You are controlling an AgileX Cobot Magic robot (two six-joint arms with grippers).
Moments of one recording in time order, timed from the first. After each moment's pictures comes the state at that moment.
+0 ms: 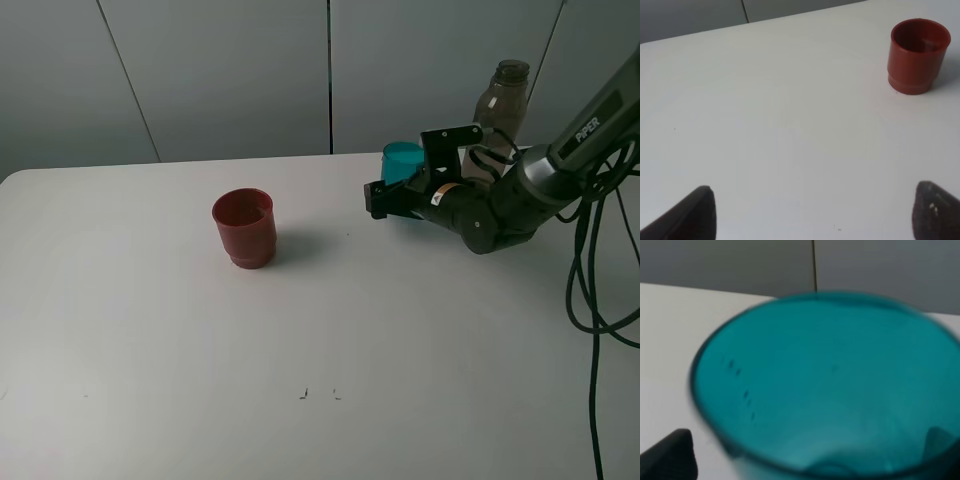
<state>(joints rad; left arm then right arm) -0.03 0.00 -0.52 -0.07 1.09 0.14 0.35 2.25 -0.95 0.00 -0.74 0.09</state>
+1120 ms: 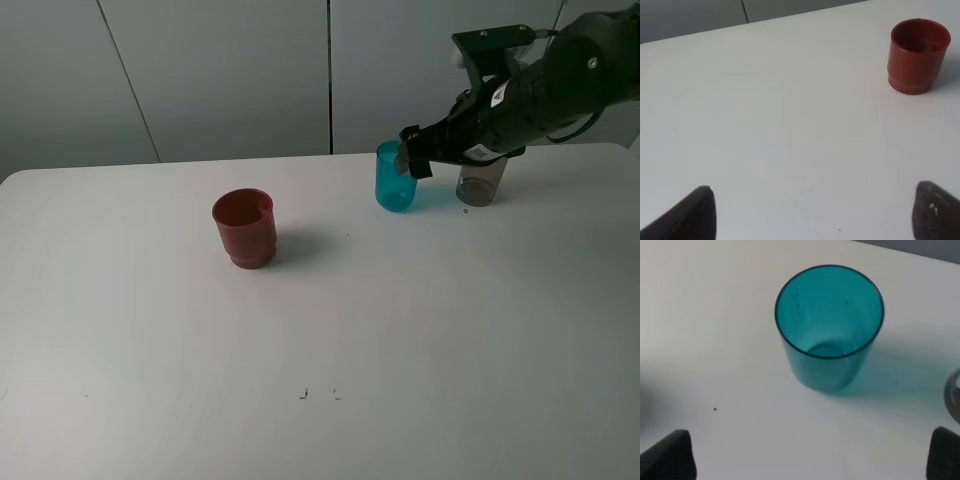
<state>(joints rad) -0.03 0.00 -0.52 -0.07 1.09 0.14 0.37 1.63 -0.95 -0.01 0.28 0.05</state>
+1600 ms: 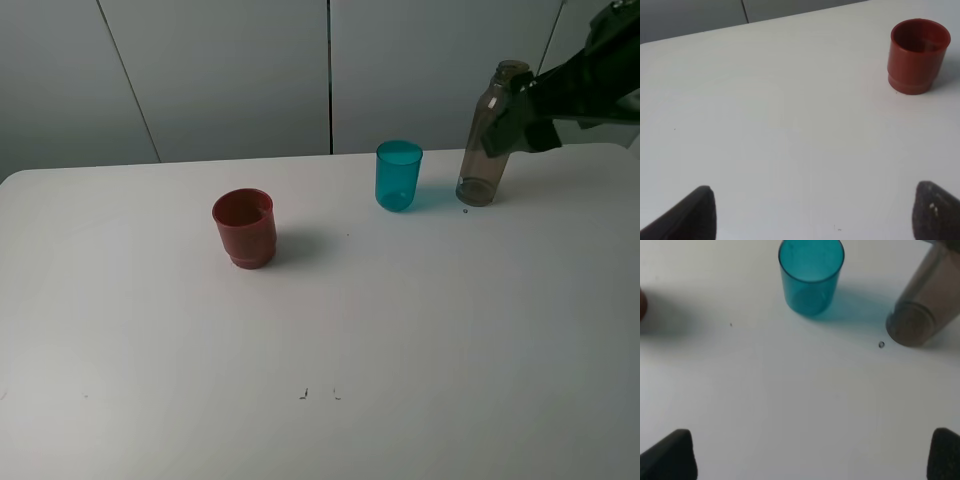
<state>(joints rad) -0.03 0.00 -0.52 -0.07 1.09 0.14 0.37 1.15 -0.95 -0.06 0.85 0.02</state>
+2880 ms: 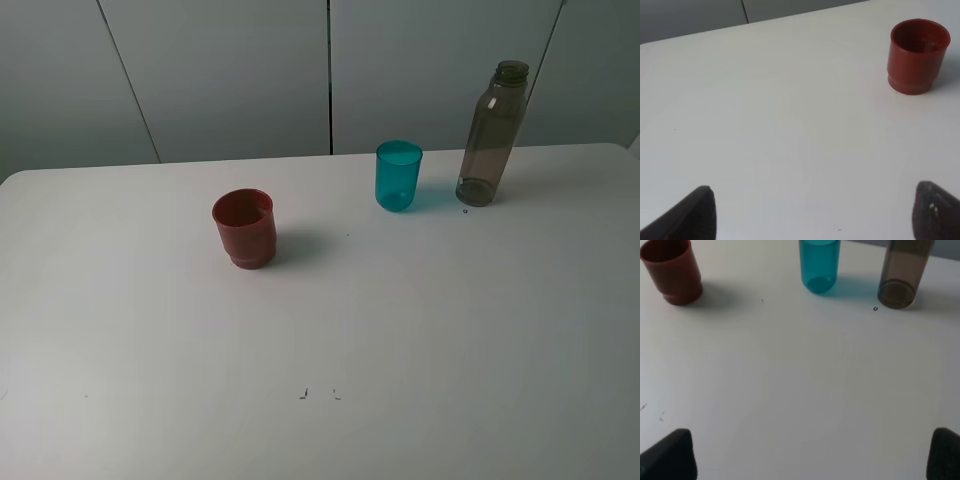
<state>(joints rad) -0.03 0.00 -0.52 -0.07 1.09 0.14 0.37 0.05 -0.51 0.01 1.10 0.02</state>
